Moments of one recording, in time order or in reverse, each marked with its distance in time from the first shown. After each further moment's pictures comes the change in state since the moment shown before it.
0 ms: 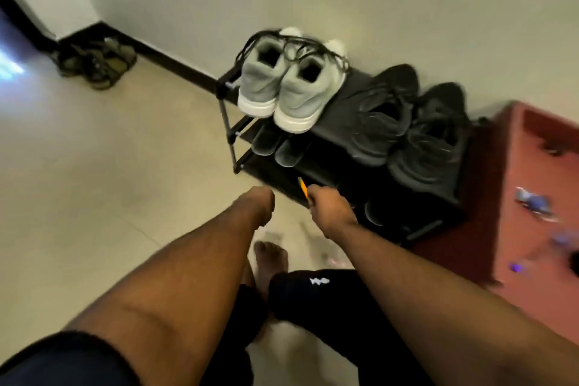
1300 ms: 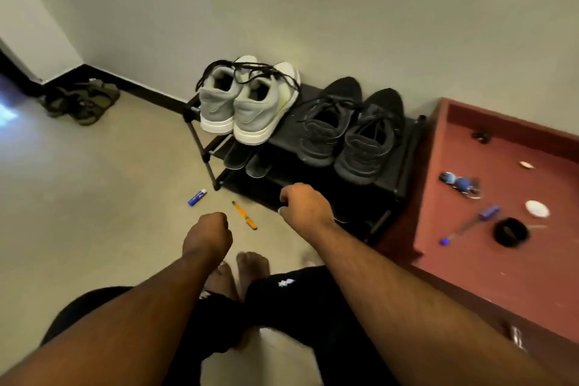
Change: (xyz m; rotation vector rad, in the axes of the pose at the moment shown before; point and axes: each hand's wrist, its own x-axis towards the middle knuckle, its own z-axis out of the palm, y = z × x) left_hand -0.093 0.020 0.030 -0.027 0.376 -0.136; right_hand -0.074 0.012 -0.075 0.009 0.070 -0.037
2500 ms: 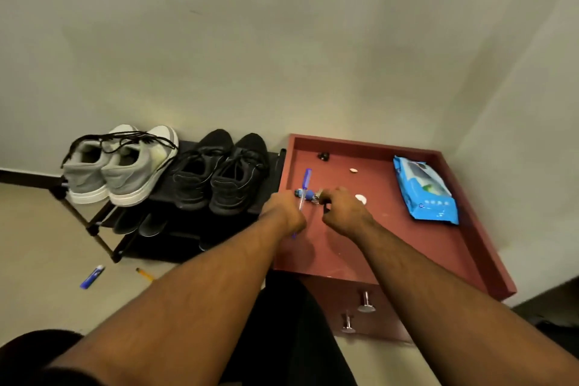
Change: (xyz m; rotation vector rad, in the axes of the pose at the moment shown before) left_hand -0.135 0.330 -0.023 -0.099 -0.182 0.509; right_hand -0.133 0.213 -0.152 0.008 0.280 0.323
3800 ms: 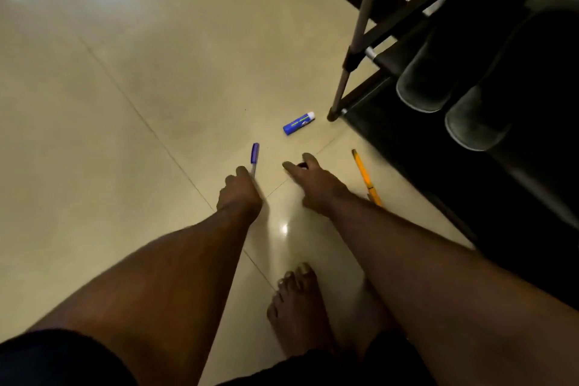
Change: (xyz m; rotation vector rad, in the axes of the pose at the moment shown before) left_hand 0.073 -0.701 0.078 -0.180 0.141 -1.017; right_hand 0.123 -0.381 0.588 -0.278 -0.810 -0.650
